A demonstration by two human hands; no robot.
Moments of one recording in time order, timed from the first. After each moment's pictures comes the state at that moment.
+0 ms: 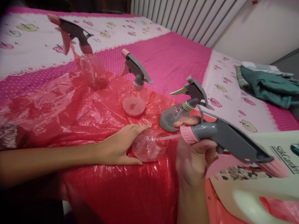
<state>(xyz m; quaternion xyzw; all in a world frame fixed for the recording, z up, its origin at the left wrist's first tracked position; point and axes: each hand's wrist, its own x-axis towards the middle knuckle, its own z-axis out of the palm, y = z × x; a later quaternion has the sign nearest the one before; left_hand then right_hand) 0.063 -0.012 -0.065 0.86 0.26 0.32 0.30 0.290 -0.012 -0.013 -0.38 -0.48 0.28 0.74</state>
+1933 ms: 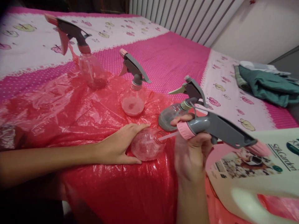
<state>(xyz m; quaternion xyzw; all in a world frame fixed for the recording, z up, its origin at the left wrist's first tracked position) 0.067 -0.012 -0.060 0.85 0.28 0.31 0.31 0.287 -0.017 -0.010 -0.36 -0.44 0.33 0.75</state>
